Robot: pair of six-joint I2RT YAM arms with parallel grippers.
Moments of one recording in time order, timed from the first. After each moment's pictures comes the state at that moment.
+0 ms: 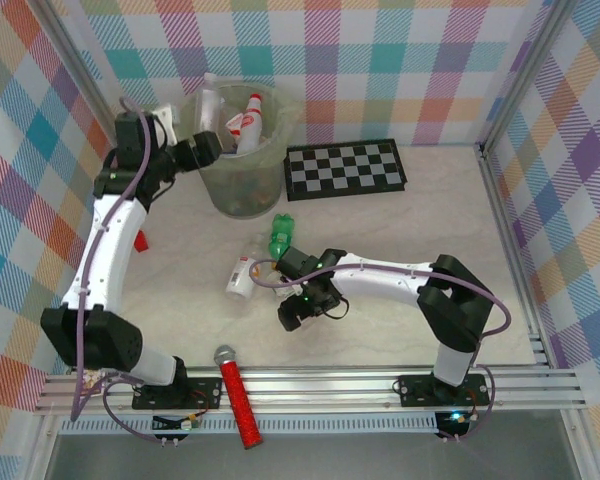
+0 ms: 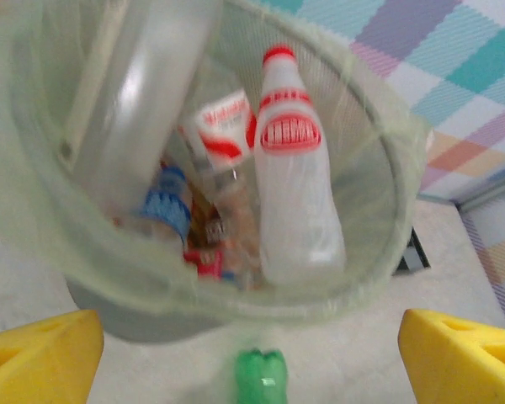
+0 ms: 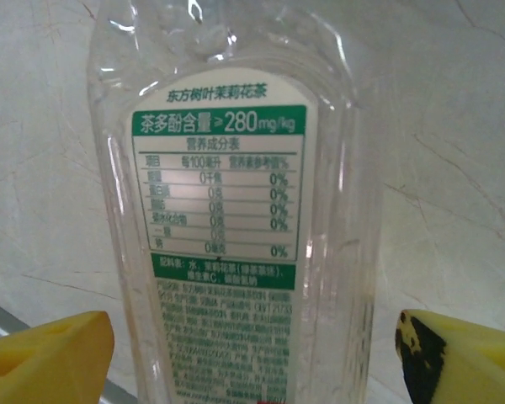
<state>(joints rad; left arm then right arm) -0.05 1.44 1.53 -0.59 0.30 -0.38 1.03 1.77 1.21 -0.79 -0.12 0.43</state>
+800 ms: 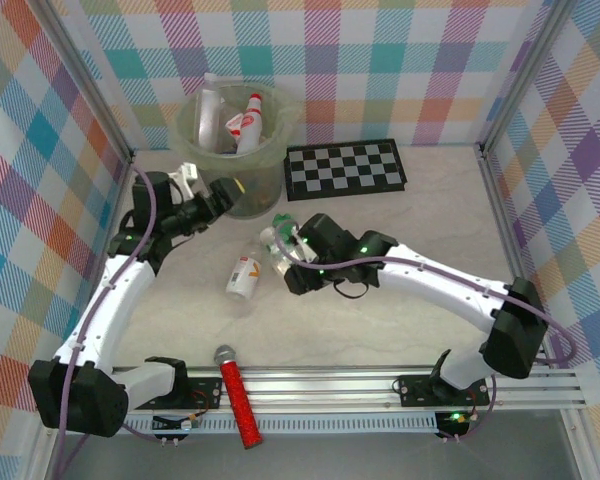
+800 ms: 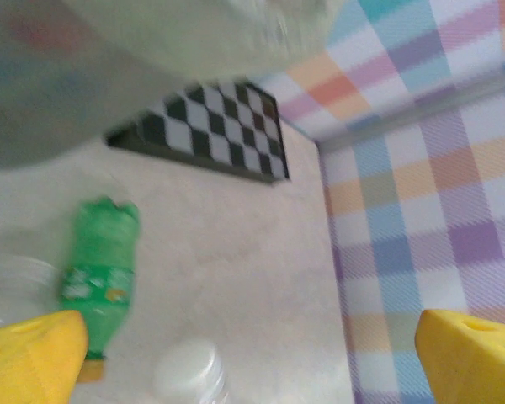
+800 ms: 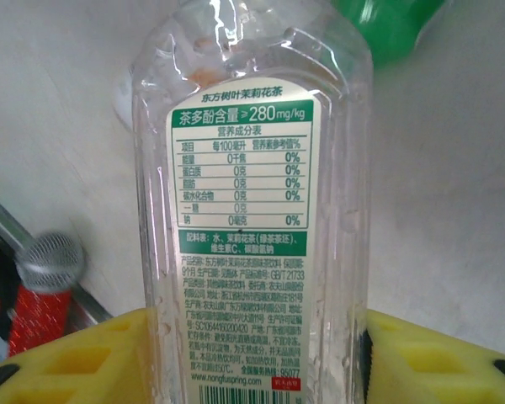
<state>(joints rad) -0.17 1.15 1.03 -0.32 0.54 -0.80 0.95 1.46 1.26 -0.71 -0.07 0.41</state>
